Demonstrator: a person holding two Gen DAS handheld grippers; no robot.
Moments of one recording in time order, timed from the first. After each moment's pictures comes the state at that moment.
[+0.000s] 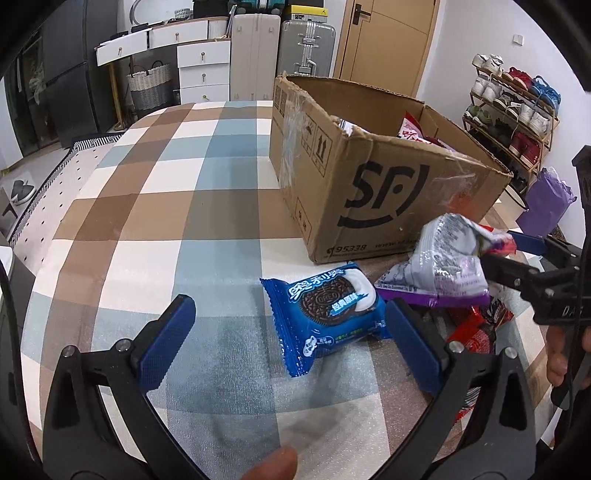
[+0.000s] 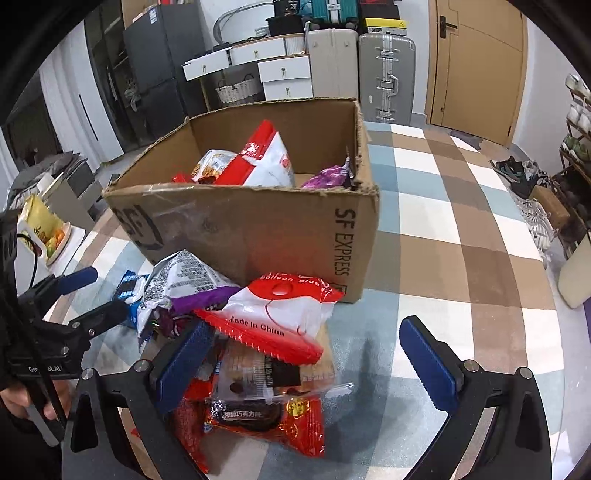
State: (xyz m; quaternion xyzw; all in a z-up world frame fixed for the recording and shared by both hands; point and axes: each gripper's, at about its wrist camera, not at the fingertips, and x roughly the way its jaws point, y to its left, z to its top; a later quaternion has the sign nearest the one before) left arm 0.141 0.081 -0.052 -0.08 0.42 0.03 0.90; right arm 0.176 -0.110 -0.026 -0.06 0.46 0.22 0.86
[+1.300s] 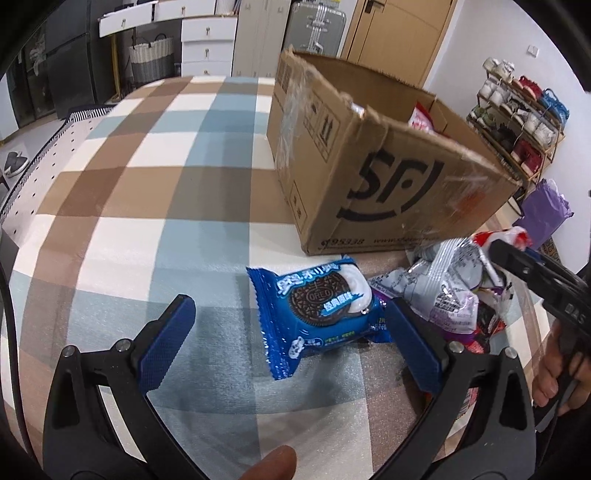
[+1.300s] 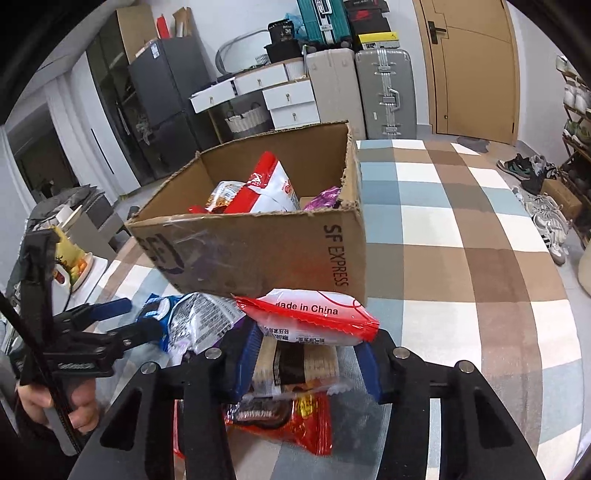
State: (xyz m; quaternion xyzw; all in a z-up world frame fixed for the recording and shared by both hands) left arm 0.155 0.081 -0.064 -0.12 0.46 0.02 0.88; right arm 0.166 -0.132 -0.019 0.01 0.42 0.25 0.87
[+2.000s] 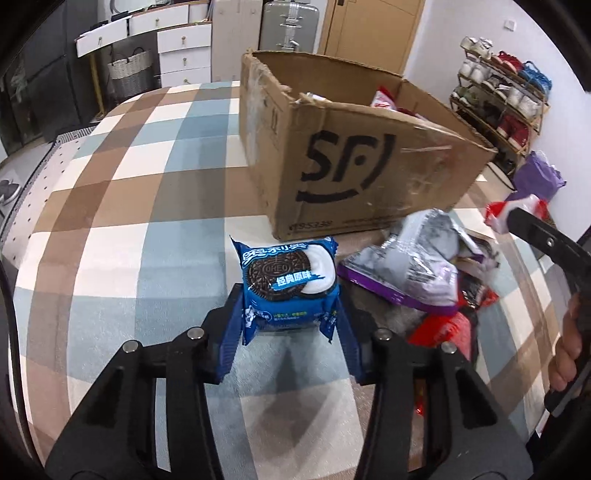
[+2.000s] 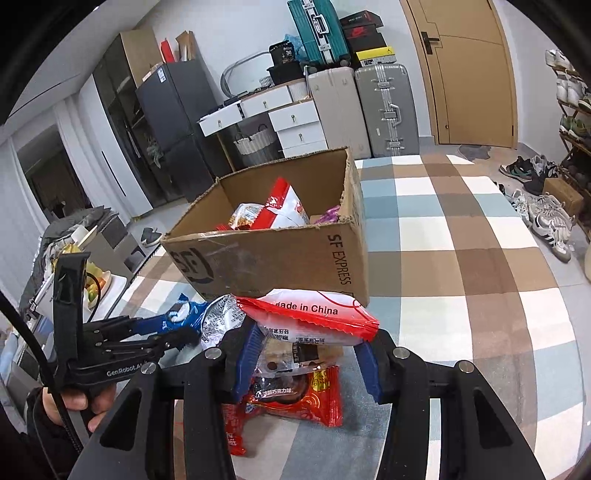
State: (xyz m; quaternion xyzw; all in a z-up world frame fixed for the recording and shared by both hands) left arm 0.140 0.061 -0.056 -0.08 0.45 -0.01 0.89; right arm 0.134 -0.153 0.004 0.05 0.38 0.27 0.88
